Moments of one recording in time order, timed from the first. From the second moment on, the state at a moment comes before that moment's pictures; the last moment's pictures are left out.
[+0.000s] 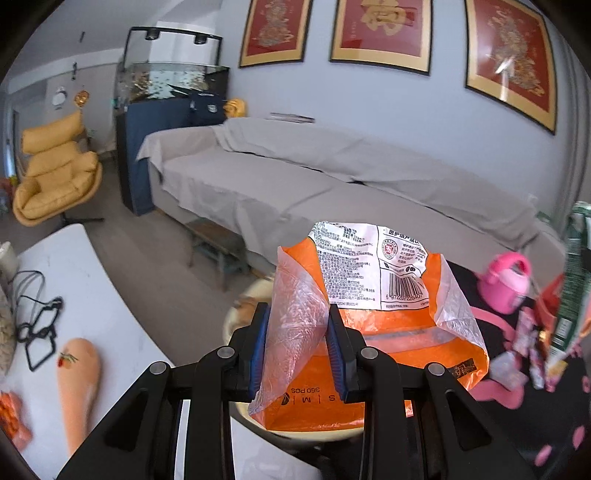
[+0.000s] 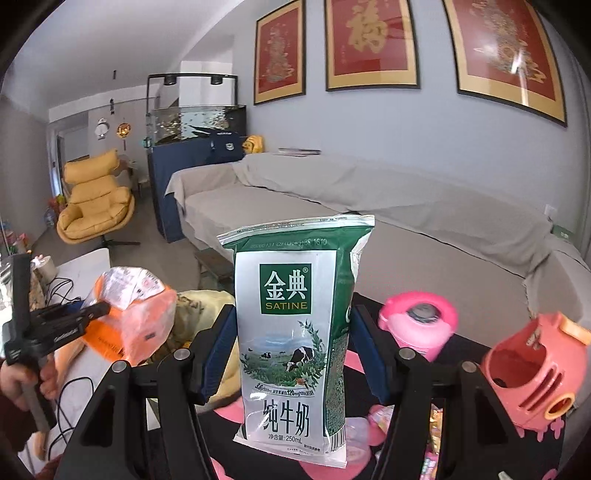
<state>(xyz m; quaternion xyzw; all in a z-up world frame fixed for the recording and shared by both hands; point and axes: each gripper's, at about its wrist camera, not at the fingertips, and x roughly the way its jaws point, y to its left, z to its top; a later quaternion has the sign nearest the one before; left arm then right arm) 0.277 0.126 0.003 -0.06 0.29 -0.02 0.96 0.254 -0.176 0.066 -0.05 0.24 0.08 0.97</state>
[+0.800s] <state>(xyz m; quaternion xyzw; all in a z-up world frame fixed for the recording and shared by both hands) 0.355 0.129 -0.060 -0.09 0.34 -0.03 0.93 0.283 -0.161 0.032 -0.04 0.28 0.10 0.95</state>
